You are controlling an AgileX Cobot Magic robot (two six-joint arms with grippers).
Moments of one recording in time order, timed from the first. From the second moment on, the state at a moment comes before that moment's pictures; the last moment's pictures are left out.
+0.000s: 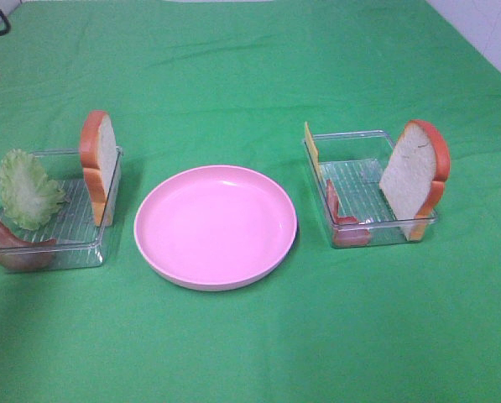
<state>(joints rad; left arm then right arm) -0.04 1.74 -1.61 -0.06 1.22 0.04 0.02 0.00 -0.50 0.08 1.07 0.06</state>
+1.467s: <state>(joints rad) -0.28 2.20 -1.83 -0.05 1.19 -0.11 0.02 0.00 -0.50 0.08 1.07 0.06</state>
